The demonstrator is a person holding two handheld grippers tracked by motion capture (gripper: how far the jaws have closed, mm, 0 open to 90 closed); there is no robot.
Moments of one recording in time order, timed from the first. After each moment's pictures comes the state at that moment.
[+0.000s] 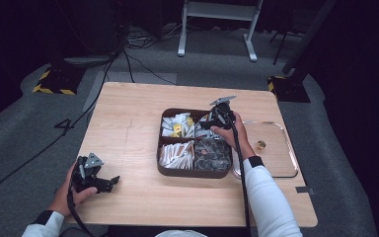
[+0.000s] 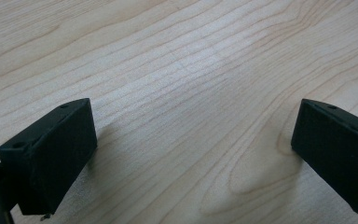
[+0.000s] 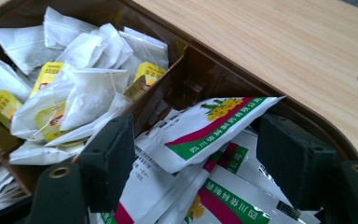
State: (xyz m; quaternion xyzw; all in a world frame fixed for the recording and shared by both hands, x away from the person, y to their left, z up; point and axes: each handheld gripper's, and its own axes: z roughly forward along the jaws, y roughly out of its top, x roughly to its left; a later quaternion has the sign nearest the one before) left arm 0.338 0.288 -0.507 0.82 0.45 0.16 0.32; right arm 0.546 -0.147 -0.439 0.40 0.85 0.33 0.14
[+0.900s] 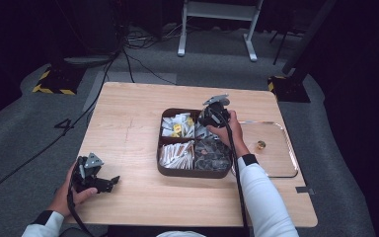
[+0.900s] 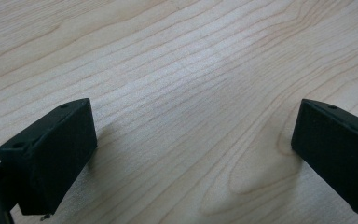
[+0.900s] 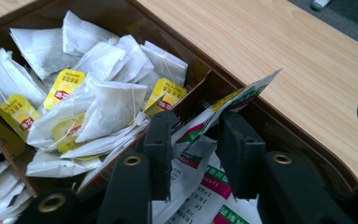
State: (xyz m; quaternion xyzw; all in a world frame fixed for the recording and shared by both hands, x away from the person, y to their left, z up) left arm 0.338 0.288 -0.507 0.82 0.45 0.16 0.32; right arm 0.543 -0.126 -0.429 0.35 0.86 0.32 0.18
